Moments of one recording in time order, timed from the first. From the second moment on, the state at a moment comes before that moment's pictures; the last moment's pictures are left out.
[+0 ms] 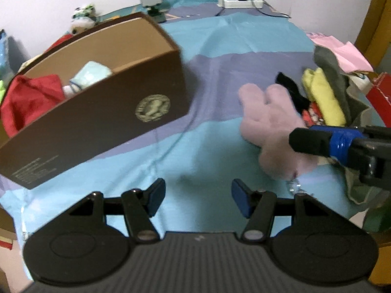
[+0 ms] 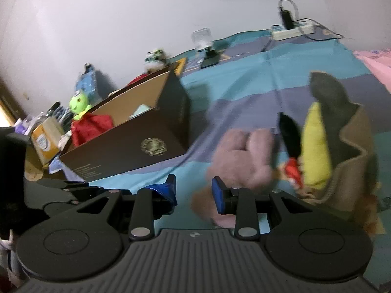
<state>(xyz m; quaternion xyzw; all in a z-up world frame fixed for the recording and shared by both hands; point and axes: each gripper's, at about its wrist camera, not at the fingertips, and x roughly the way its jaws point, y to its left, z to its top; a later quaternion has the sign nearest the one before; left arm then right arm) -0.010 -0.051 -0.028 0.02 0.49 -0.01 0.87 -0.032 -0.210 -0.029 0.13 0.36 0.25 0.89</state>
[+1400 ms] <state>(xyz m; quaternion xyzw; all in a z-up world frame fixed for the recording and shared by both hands) 0.040 -0.113 -0.056 0.01 0.47 -0.23 0.85 0.008 -0.196 -0.040 0.22 0.41 0.22 0.86</state>
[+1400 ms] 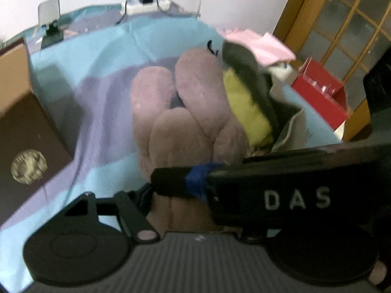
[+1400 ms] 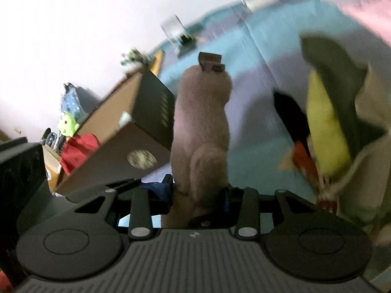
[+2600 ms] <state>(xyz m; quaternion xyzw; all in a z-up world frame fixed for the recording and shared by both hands) 0.123 0.146 -0.036 -0.06 0.49 -0.07 0.87 0.155 0.046 -0.048 0.12 0.55 0.37 0.74</state>
